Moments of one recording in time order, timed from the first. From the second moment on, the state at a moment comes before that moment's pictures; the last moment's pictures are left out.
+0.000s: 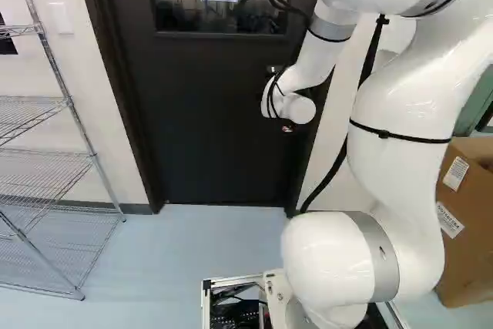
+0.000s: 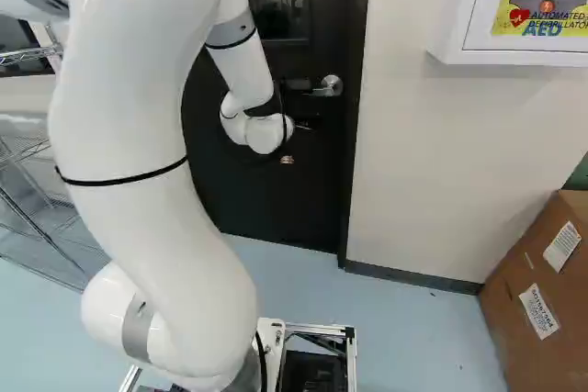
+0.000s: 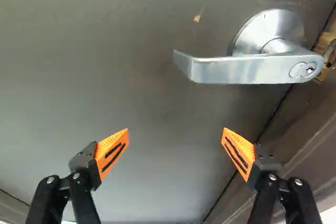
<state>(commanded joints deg) -6.0 -13.8 -38.9 0.0 50.0 0.0</state>
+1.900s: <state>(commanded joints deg) -4.8 -36.9 -67.7 0.0 51.9 0.0</state>
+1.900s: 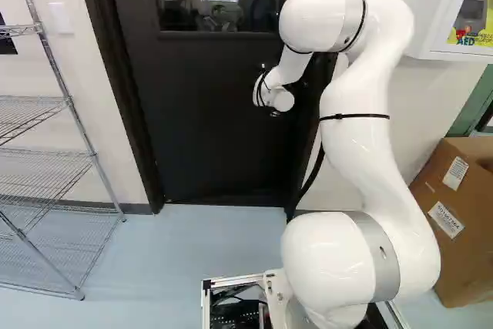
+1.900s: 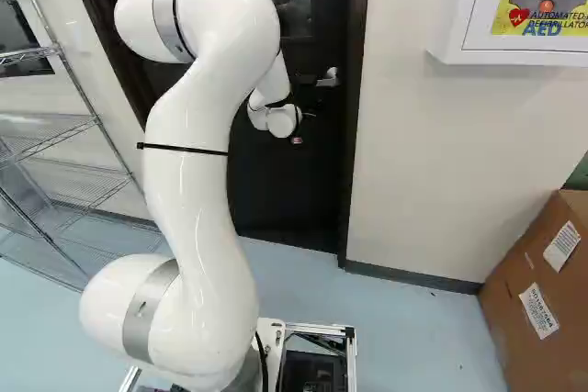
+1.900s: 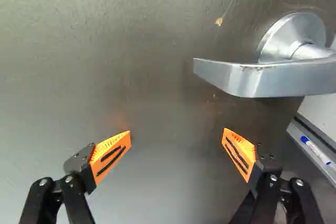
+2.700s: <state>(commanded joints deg) -4.4 -46.3 -80.7 0.0 51.9 0.0</state>
